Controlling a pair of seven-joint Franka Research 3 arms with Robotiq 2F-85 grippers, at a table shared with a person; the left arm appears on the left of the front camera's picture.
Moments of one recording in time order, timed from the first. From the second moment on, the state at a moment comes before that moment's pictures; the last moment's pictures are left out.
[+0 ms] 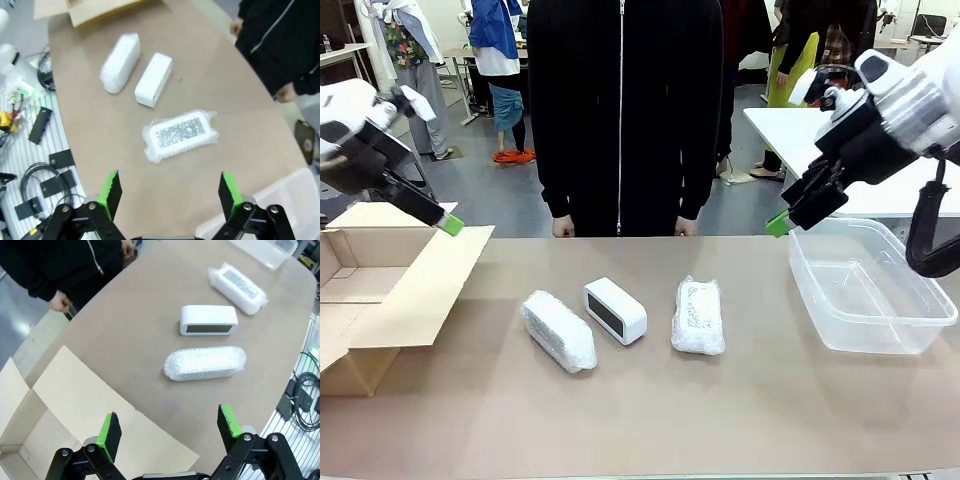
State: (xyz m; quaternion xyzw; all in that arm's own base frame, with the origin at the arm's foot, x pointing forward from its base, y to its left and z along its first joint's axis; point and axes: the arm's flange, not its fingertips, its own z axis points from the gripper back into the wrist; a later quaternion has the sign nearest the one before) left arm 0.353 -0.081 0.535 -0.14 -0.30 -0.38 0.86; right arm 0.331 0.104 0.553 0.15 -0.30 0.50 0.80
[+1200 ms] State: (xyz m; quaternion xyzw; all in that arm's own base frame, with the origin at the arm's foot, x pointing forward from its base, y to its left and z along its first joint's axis) left arm 0.331 -0.061 0.559 -0.17 -0.33 -0.41 0.84; right arm 0.329 0.086 0.555 0.19 -0.33 0.50 0.78
